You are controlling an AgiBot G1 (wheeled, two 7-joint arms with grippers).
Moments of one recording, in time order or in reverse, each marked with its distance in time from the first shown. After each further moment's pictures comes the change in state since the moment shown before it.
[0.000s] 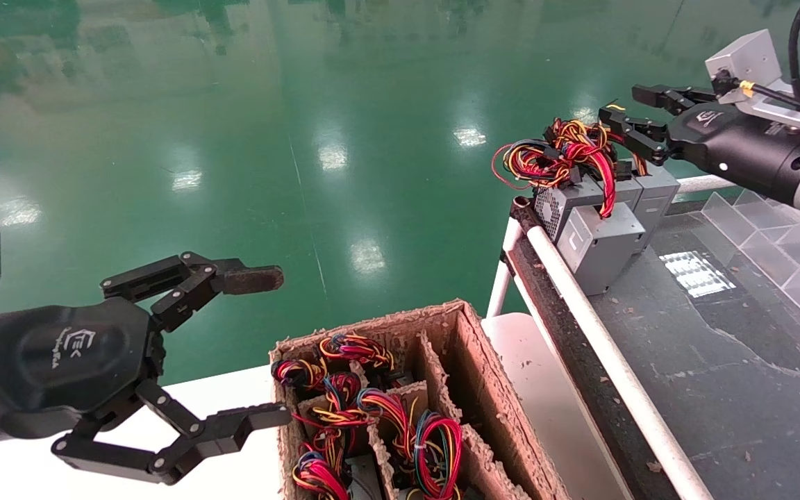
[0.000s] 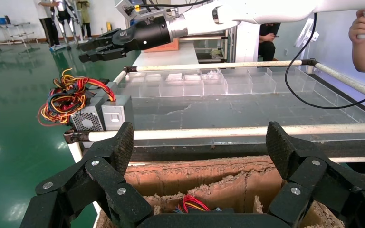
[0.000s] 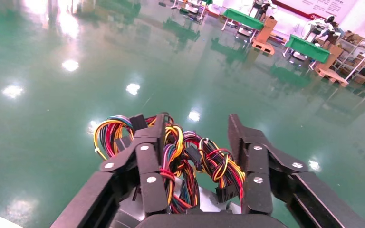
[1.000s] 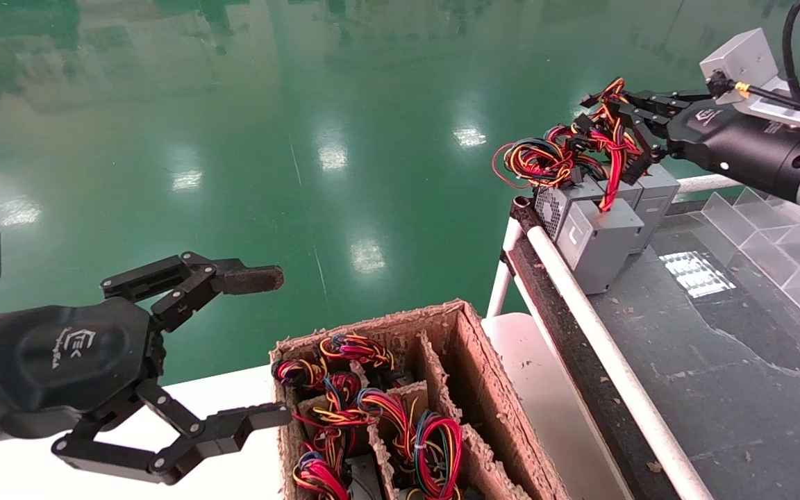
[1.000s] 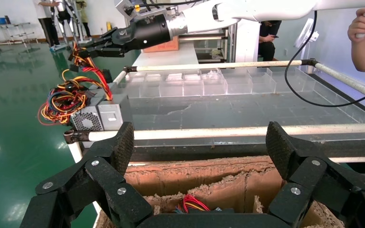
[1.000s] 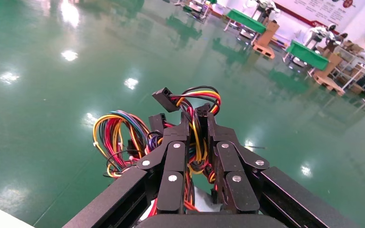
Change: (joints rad) left arm 0.000 0.000 0.000 0.000 0.000 0.000 0.000; right arm 0.015 0.005 -0.016 -0.001 -0.023 -0.029 -0.040
